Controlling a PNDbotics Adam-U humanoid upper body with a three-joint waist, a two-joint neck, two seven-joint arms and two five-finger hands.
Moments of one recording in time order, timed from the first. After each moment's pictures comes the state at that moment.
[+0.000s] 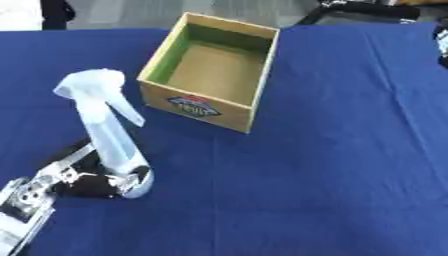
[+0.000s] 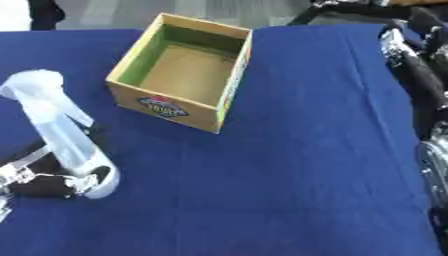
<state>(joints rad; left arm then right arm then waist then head) -0.25 0.54 -0.24 -1.75 0.05 0.24 -0.31 -0.38 -0.45 0.06 -1.98 -0.25 0.40 -0.38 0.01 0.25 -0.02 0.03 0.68</state>
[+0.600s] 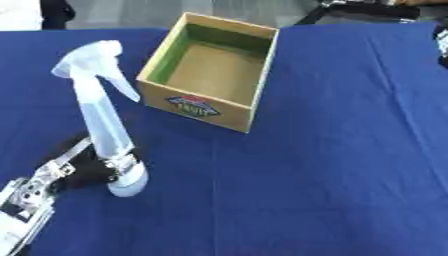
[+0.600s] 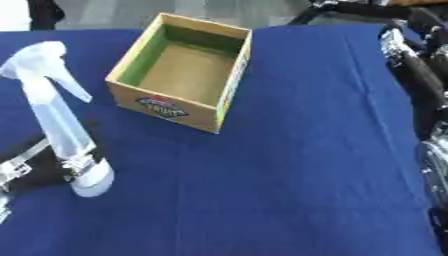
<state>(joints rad) -0.25 0.54 -0.24 -1.76 0.05 0.28 -0.21 -0.38 -0.45 0.06 -1.98 -0.25 0.40 -0.38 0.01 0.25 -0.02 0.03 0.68</state>
